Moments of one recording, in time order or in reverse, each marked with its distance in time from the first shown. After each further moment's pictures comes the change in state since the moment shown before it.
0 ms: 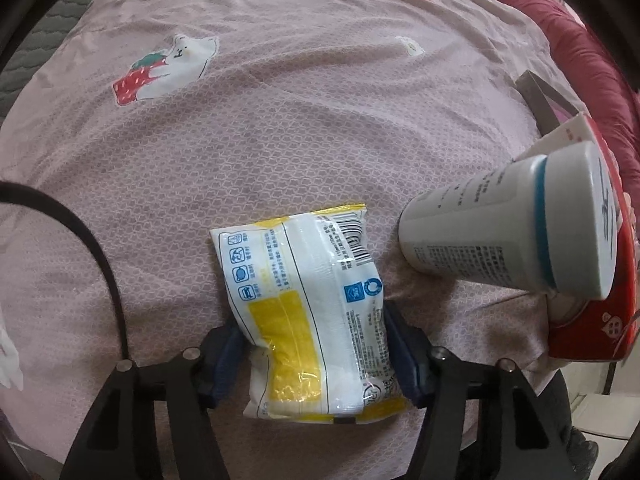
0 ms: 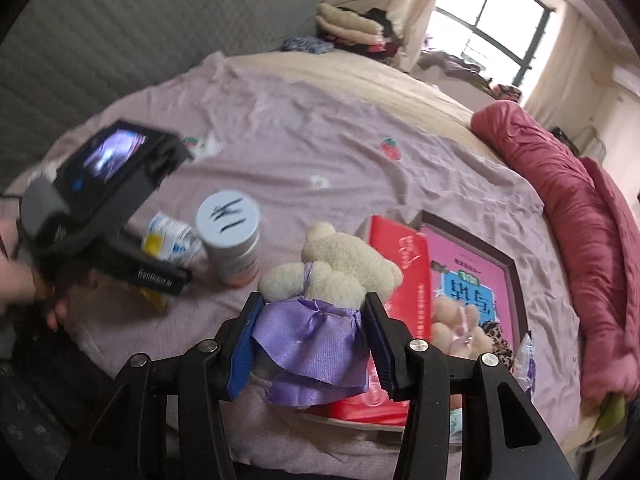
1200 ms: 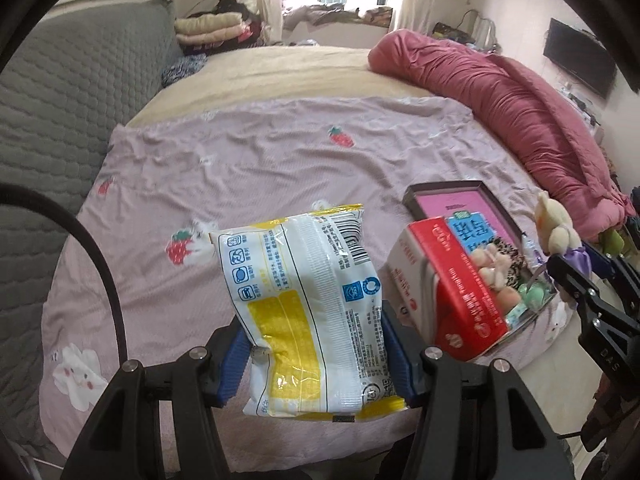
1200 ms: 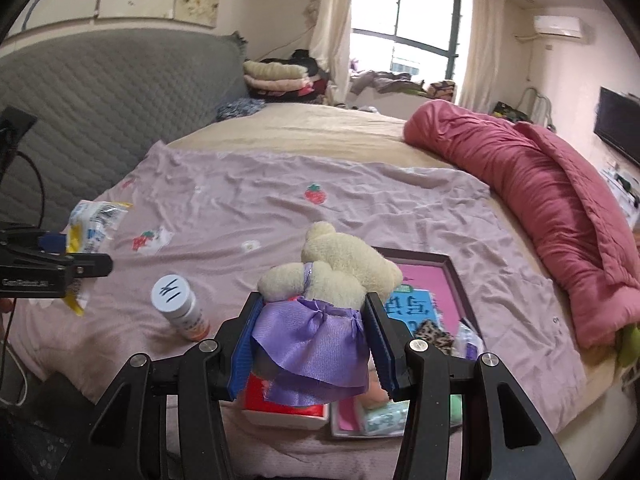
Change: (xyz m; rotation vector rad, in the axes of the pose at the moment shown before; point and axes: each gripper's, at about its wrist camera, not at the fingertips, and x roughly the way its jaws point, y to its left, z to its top) left arm -0.205 -0.067 -0.034 0.146 -0.420 0.002; right arm -0.093 -0.085 -0.020 0.270 -0.176 -0.073
